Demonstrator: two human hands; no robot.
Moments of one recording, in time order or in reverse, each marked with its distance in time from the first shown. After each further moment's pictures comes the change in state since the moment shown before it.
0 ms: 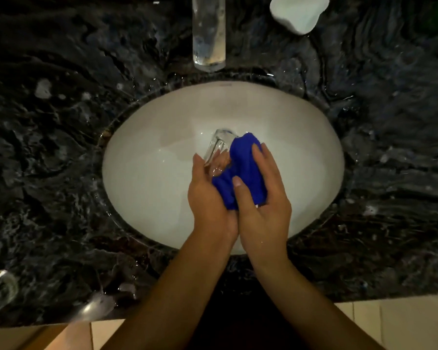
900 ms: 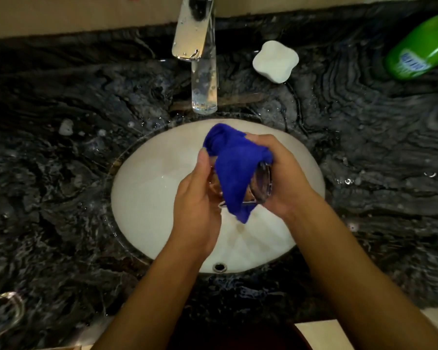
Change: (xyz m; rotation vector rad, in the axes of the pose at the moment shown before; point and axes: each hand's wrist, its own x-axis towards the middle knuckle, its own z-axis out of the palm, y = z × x) left_hand -0.047 0.046 0.027 0.365 -0.320 0.331; right_hand 0.093 -0.075 -0.024 0.752 -0.521 0.611
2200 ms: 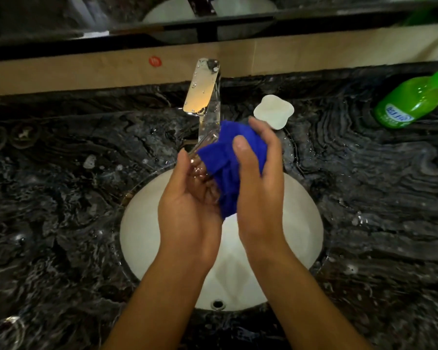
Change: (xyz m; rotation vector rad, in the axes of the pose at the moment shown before) left_hand -0.006 0.053 0.044 -0.260 0.024 0.087; right_hand -0.020 -0.005 0.065 -0.443 0.248 -0.745
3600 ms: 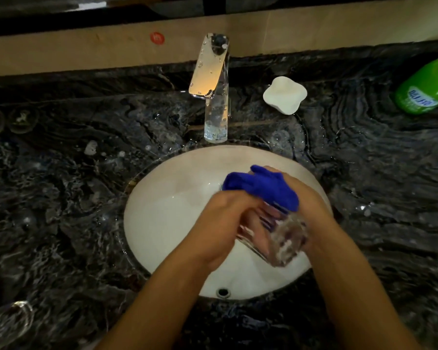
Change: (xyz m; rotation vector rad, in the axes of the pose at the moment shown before) left_hand 0.003 -0.024 -0.020 0.617 -0.230 -0.237; right_hand 0.019 0.017 -0.069 0.274 -0.046 0.858
